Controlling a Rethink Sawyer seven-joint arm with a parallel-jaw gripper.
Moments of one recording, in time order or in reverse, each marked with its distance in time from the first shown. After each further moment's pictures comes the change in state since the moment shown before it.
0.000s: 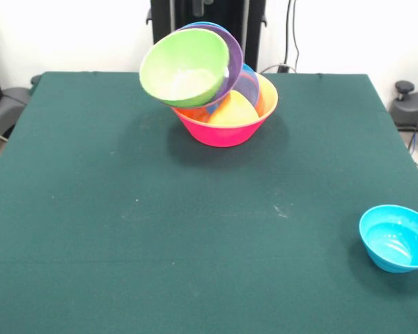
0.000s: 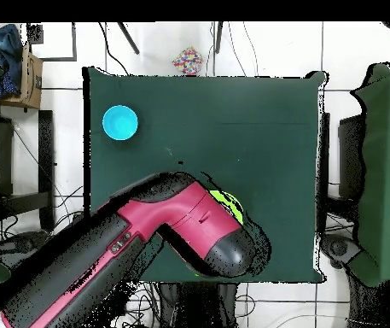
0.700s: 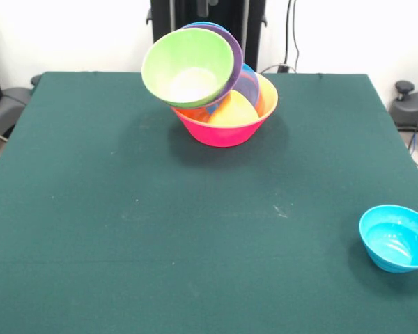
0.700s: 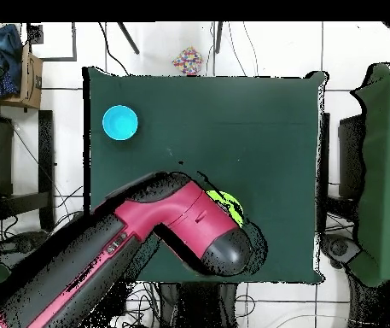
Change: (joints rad) arm 0.008 0.000 0.000 -0.006 0.006 0.000 0.035
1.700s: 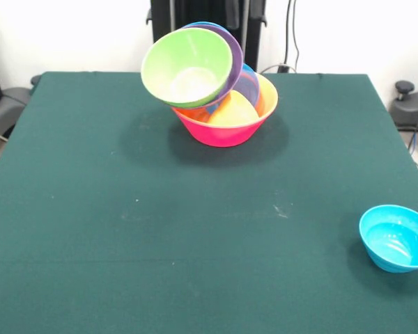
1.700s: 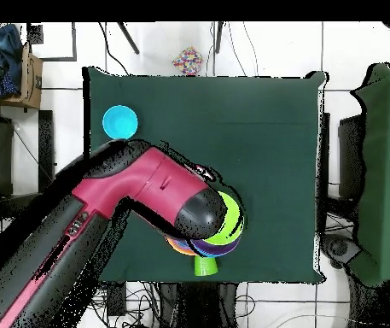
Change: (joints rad) arm 0.017 0.001 -0.020 -0.177 0.010 0.000 0.555
